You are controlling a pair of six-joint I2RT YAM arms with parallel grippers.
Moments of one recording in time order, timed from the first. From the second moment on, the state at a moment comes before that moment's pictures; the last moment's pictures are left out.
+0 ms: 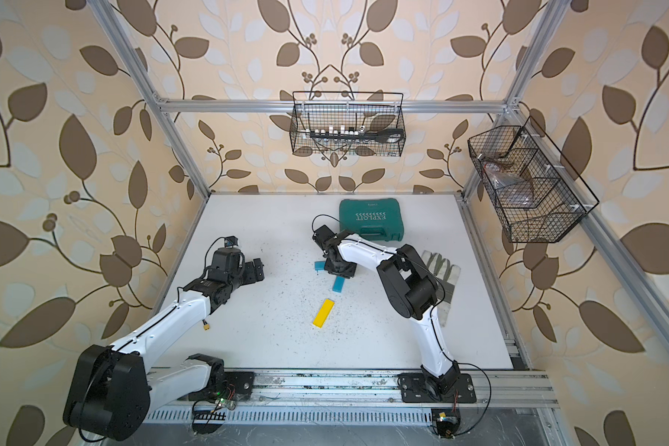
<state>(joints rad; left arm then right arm) -0.24 1.14 0.60 -0.24 -0.18 -0.35 0.67 2.16 1.61 -0.86 0.21 0.99</state>
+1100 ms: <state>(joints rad) -0.24 1.13 0.60 -0.23 -0.18 -0.35 0.92 1.90 1.40 -0.85 0.30 1.07</state>
